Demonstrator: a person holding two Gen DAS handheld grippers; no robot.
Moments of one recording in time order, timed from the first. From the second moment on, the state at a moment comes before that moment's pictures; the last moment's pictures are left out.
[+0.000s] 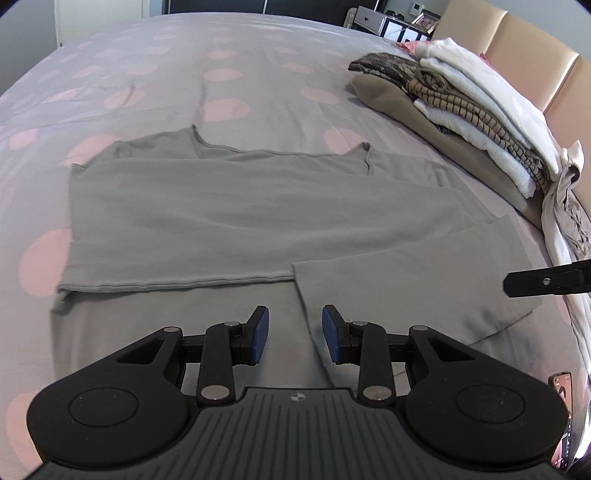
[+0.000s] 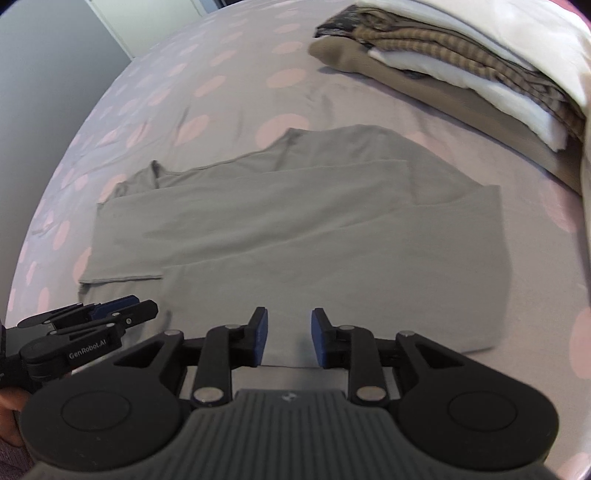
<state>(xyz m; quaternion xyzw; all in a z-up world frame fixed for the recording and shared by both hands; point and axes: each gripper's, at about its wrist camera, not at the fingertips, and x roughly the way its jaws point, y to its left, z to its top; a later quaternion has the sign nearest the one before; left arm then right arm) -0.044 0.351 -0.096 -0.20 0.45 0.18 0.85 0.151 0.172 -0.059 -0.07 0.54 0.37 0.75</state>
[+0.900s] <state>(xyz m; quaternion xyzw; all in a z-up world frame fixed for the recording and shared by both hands) 0.000 0.359 0.034 -0.21 0.30 0.14 0.92 0.124 0.146 -0.077 -0.12 0.47 0.43 0.76</state>
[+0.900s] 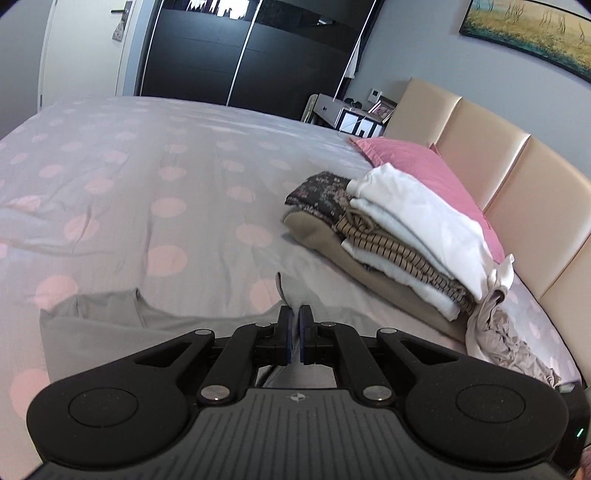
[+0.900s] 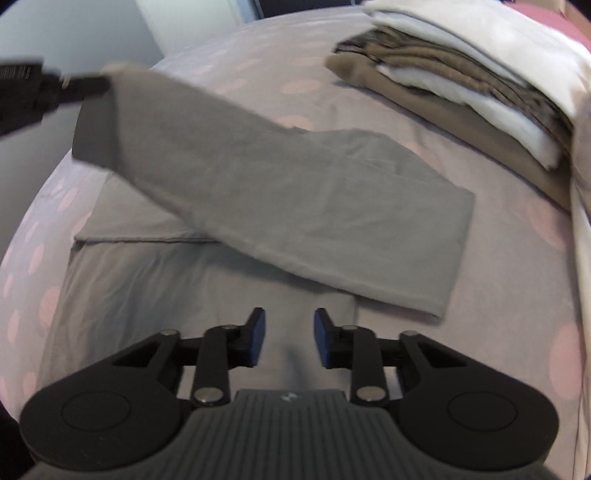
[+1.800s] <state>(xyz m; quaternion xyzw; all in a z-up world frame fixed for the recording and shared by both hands) -0.061 0.471 0.043 -0.27 0.24 0.27 0.89 0.161 0.165 -0.107 -0.15 0.40 0.32 0.84</state>
